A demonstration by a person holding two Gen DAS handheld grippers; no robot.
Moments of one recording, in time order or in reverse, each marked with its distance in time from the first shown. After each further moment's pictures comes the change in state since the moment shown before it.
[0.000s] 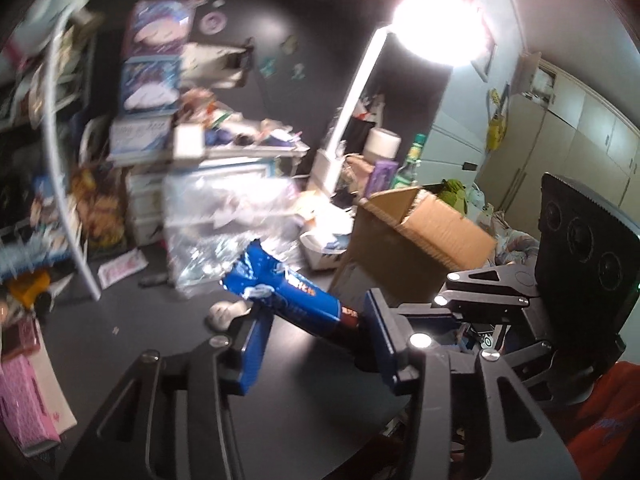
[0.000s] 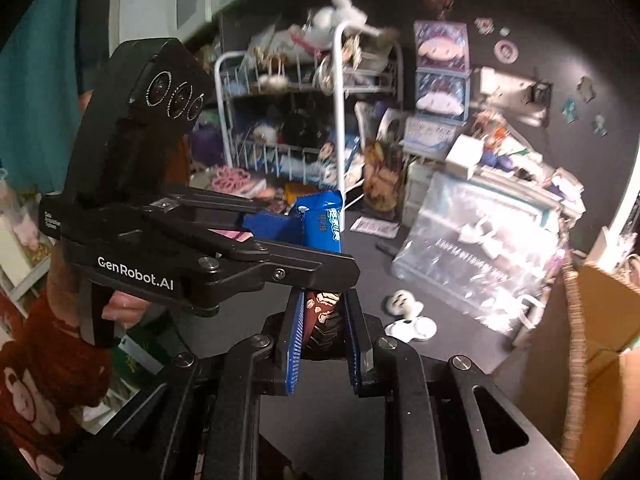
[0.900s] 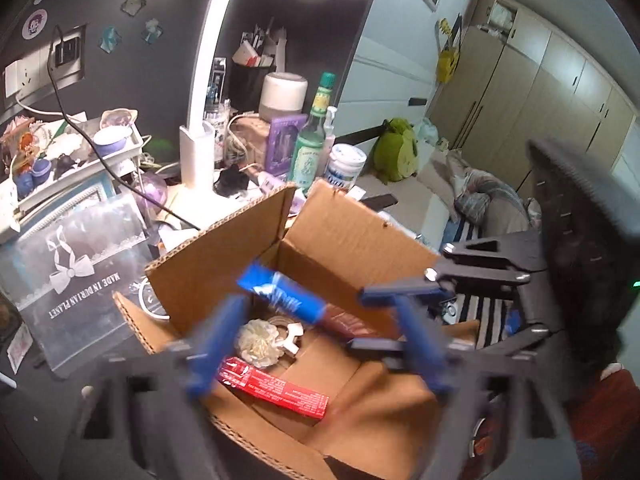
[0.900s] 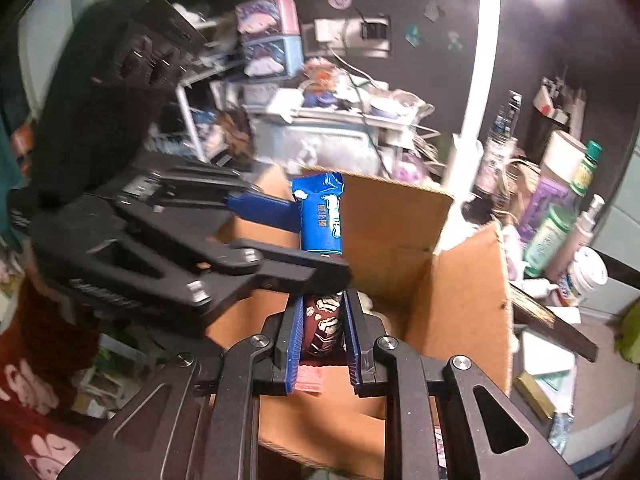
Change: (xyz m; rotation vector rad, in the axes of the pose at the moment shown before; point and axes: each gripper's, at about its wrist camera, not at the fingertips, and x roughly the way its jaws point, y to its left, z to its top) left arm 0.145 -0.129 0.076 0.129 0.223 -0.175; right arm -0.097 -0.160 -0.039 0.187 0.238 -0.231
